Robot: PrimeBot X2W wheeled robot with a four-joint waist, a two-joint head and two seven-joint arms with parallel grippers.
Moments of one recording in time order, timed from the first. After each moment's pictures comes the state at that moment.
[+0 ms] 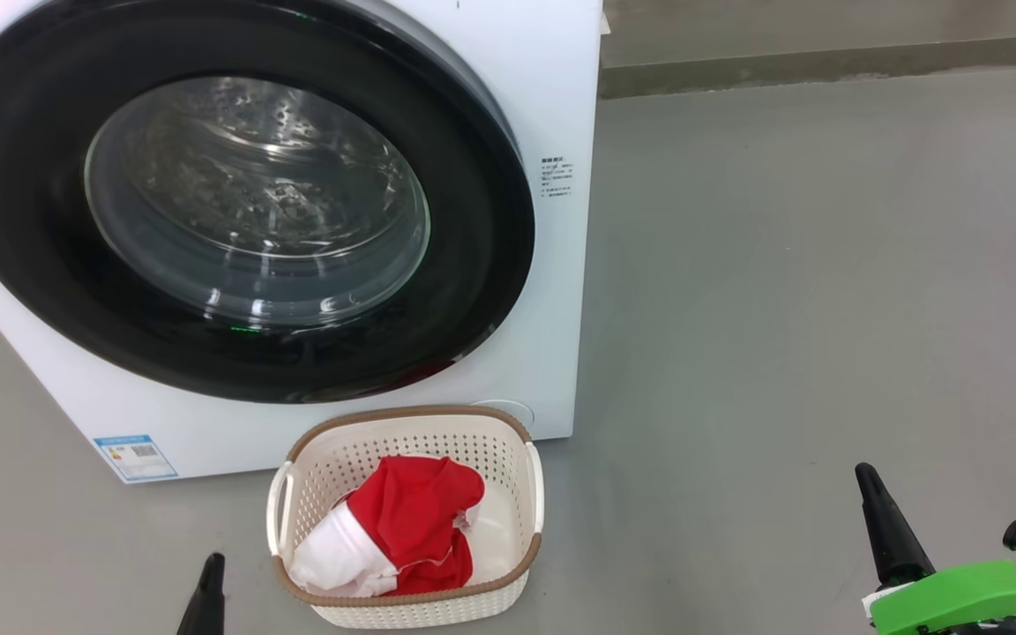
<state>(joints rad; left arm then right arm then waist) 0.06 0.05 0.06 0.23 -0.96 -0.12 -0.05 0.03 -0.05 -0.06 0.25 1.00 0.13 -0.06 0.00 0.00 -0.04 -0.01</state>
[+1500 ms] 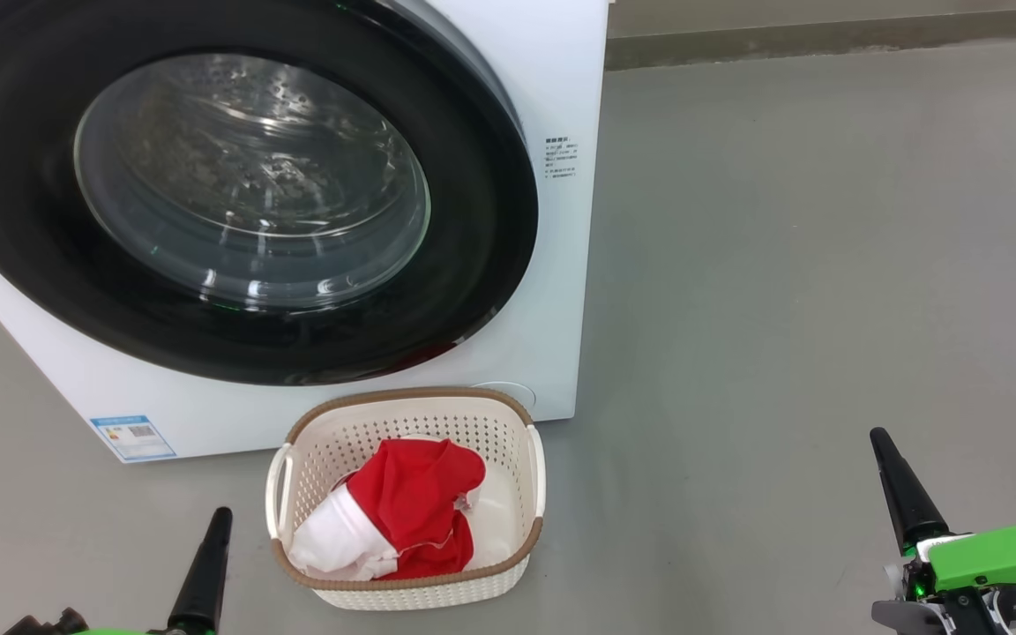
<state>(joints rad) -0.03 0.05 0.07 0.26 -1.43 -0.12 0.07 -0.03 -0.05 -0.11 0.26 1.44 0.13 0.06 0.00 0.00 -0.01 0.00</state>
